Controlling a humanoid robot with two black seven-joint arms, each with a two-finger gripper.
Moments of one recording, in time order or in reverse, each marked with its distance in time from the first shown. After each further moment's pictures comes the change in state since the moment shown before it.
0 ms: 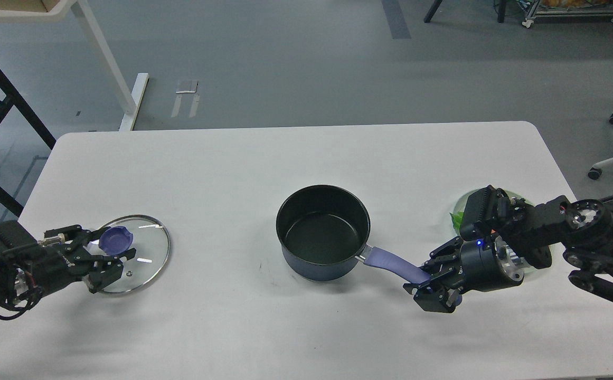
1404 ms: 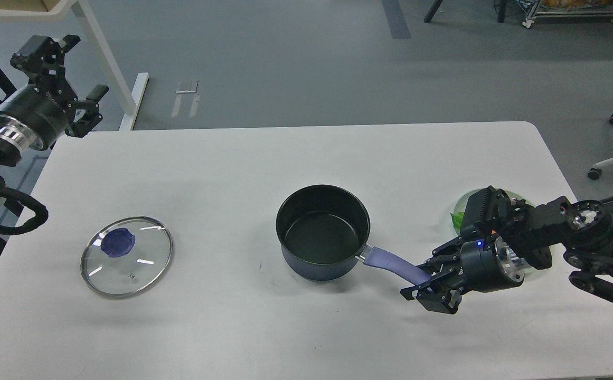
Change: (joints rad) left arm -0.326 -0.061 -0.196 0.002 -1.827 -0.783 0.000; right arm -0.006 -0.002 0.001 0.000 0.005 0.000 0.000
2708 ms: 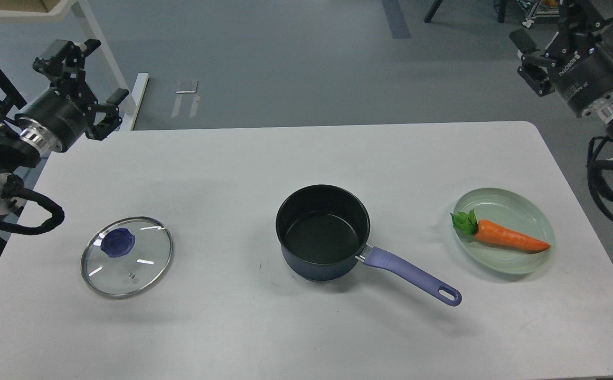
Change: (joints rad) left arm 0.002 -0.064 -0.007 0.002 -0.005 -0.016 0.008; right arm -0.067 0.069 0.391 -0.439 1.864 -0.333 0.000
